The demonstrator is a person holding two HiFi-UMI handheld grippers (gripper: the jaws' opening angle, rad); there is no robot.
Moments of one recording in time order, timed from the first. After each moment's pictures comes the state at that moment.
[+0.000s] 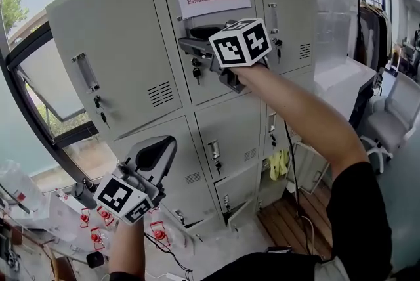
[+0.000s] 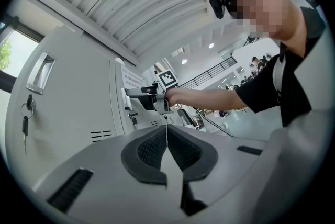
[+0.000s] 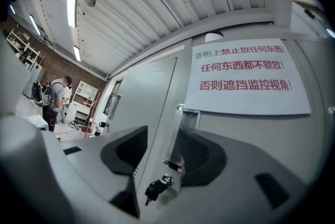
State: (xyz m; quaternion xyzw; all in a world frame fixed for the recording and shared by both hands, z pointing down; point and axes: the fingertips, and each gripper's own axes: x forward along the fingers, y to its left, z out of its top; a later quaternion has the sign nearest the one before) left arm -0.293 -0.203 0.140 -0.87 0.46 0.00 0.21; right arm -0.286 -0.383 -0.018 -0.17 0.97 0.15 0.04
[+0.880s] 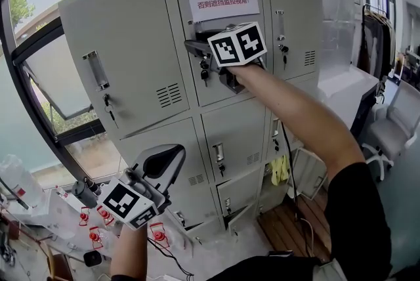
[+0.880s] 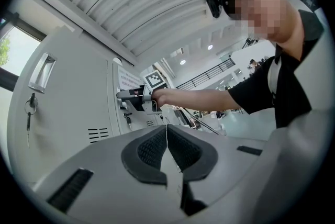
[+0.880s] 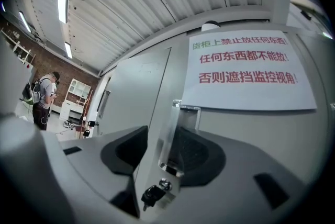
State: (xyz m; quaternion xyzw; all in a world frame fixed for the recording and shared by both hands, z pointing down) left arm -0.289 -0.184 0.148 -0.87 0.44 0.00 0.20; right arm -0.305 -0.405 -0.018 -0.21 0.97 0.13 0.02
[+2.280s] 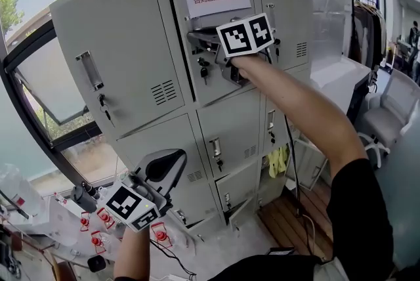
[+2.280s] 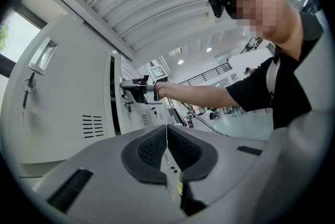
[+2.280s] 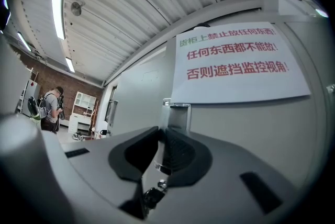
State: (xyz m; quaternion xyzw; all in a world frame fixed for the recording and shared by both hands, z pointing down) left arm -0.292 -0.181 0.172 -0.89 0.41 -0.01 0.17; right arm -0.287 -0.391 -0.019 -0.17 0.98 0.07 0.04
